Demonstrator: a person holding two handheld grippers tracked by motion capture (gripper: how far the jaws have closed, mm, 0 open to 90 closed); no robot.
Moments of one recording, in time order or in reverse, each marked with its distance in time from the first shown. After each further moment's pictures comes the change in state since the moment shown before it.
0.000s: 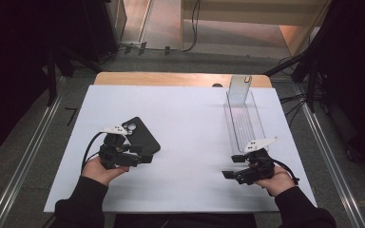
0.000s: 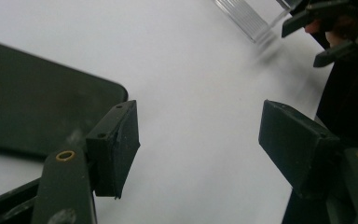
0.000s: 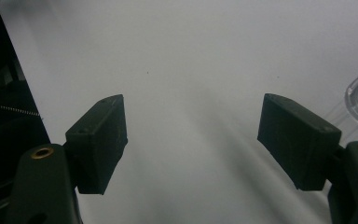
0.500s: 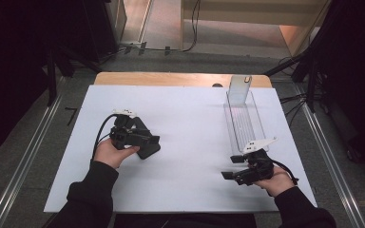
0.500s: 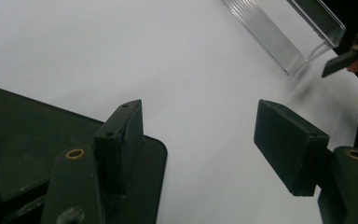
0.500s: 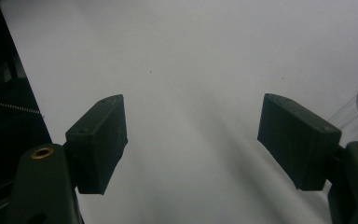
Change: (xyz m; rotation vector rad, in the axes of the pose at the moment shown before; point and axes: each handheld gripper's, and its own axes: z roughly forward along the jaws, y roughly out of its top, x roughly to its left) left arm 0.029 0.038 0.030 0.001 0.051 -0.051; right arm 0.002 0.000 0.002 0.005 0.002 -0.016
